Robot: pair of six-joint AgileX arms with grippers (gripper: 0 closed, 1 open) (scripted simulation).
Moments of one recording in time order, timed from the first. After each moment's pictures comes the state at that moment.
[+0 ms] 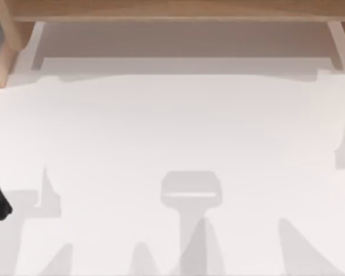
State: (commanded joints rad) left arm 0.00 0.00 0.00 0.00 0.00 0.00; right arm -0.30 0.59 0.39 0.22 -0.29 0.01
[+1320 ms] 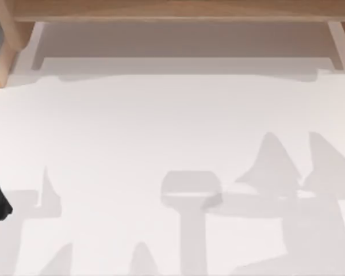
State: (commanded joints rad) left arm 0.00 0.00 0.00 0.00 0.00 0.00; right arm -0.50 1.37 0.78 0.61 -0.48 -0.37
